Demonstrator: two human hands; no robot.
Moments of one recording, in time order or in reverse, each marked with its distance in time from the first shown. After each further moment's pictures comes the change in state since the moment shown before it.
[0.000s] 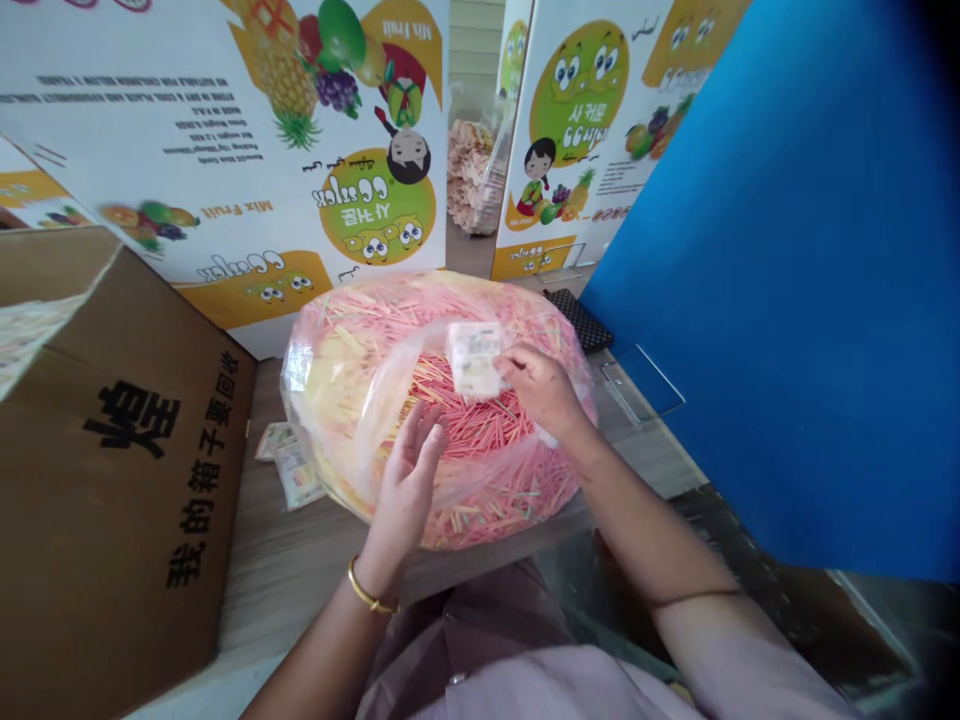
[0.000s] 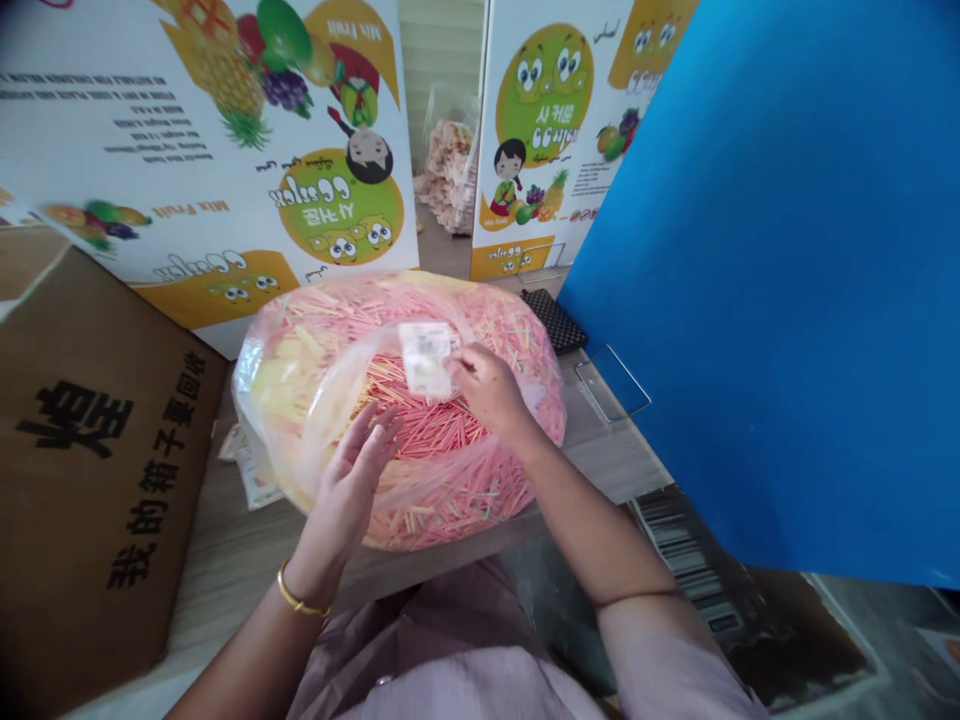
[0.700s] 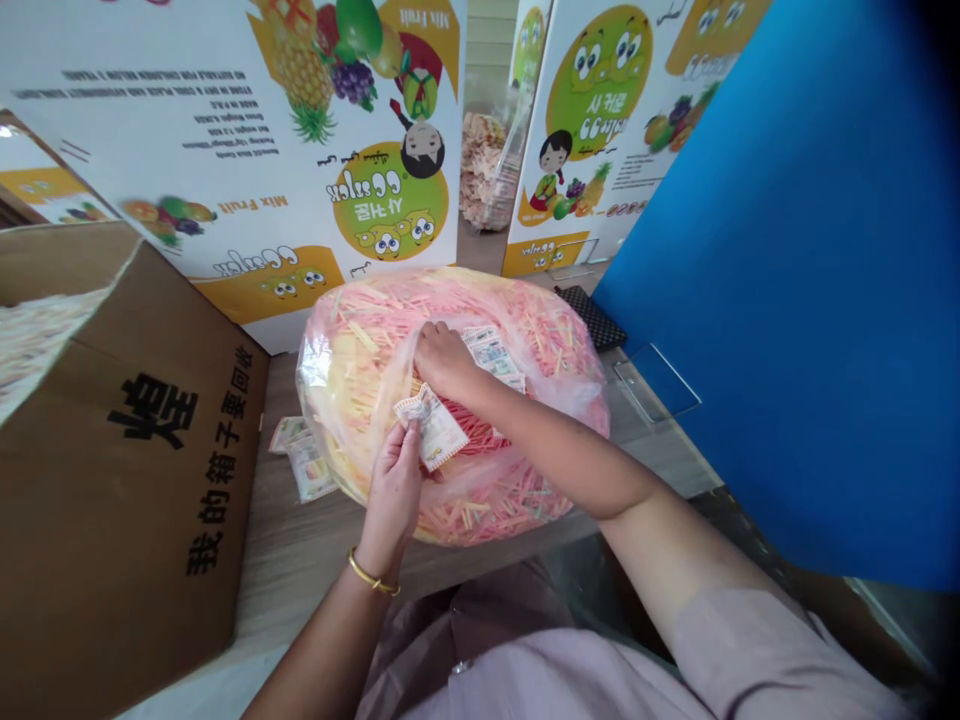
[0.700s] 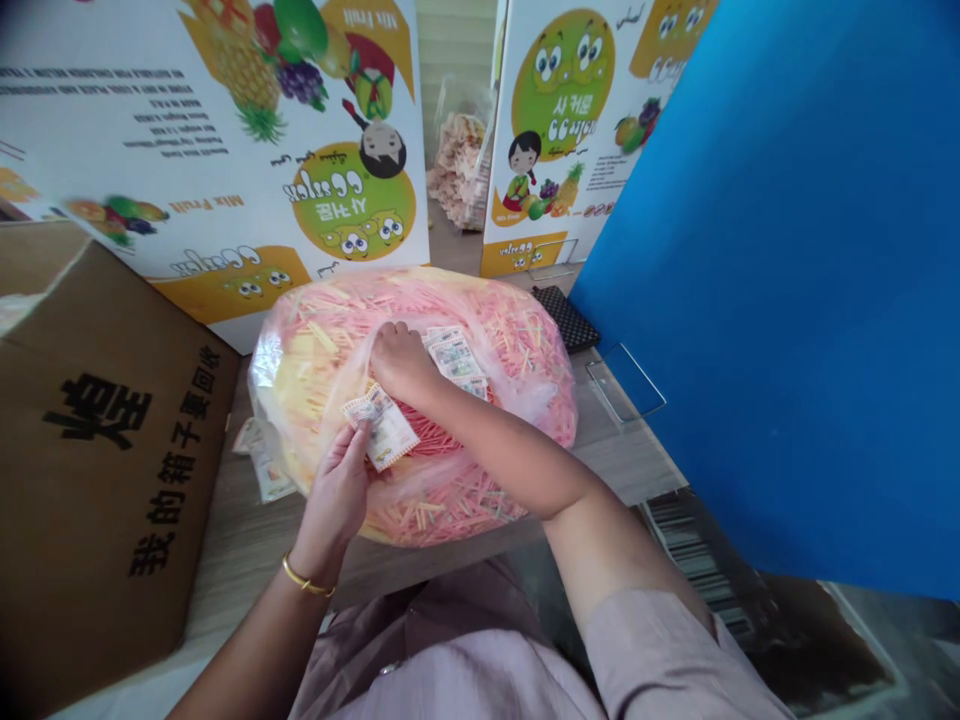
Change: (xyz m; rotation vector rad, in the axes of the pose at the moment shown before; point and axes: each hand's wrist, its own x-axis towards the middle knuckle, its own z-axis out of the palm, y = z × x) left_hand 0.017 -0.008 -0.026 0.001 0.140 -0.020; right_hand 0.079 -0.049 0.110 -0.724 -0.412 -0.210
